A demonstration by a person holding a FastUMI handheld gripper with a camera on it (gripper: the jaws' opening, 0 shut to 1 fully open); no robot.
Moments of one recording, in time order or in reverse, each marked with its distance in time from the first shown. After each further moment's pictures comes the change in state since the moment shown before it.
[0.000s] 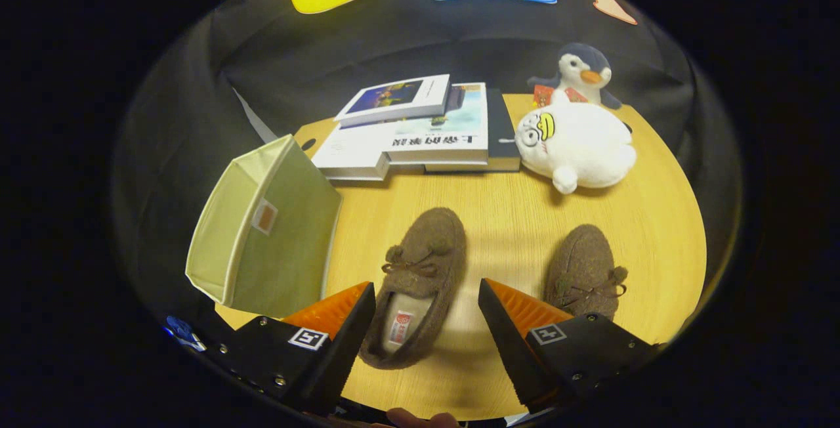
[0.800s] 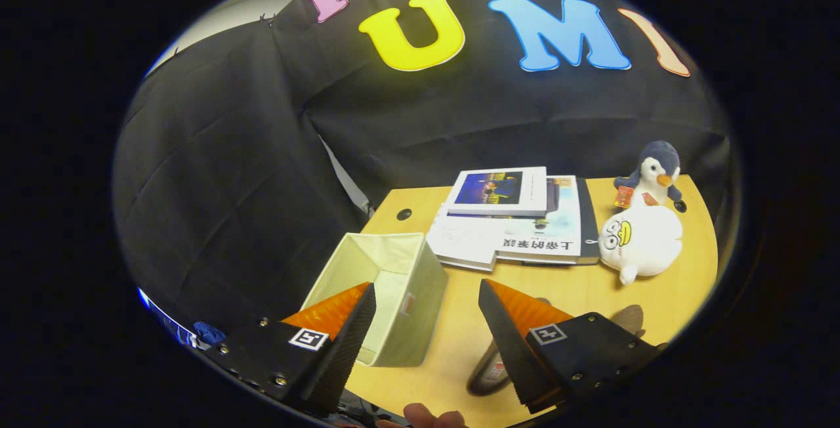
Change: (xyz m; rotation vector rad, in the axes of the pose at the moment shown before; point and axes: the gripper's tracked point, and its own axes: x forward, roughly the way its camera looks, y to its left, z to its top) arm -0.094 0.115 0.119 -0.096 -0.272 0.259
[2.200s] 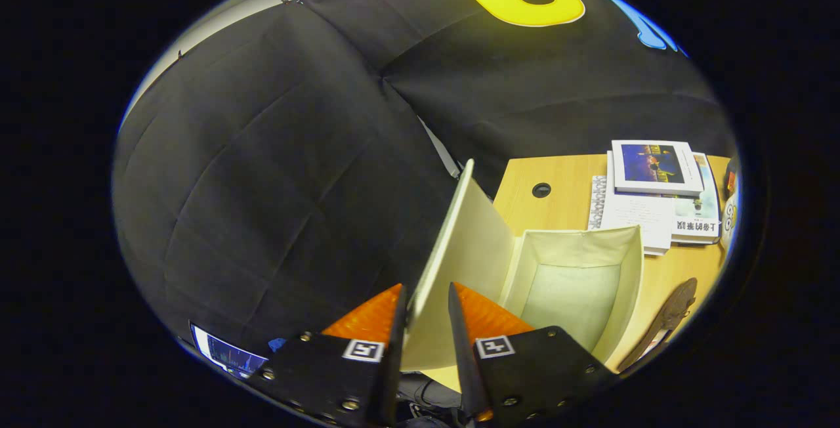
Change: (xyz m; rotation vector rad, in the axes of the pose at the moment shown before) arm 0.077 0.300 0.029 0.051 0.153 0.352
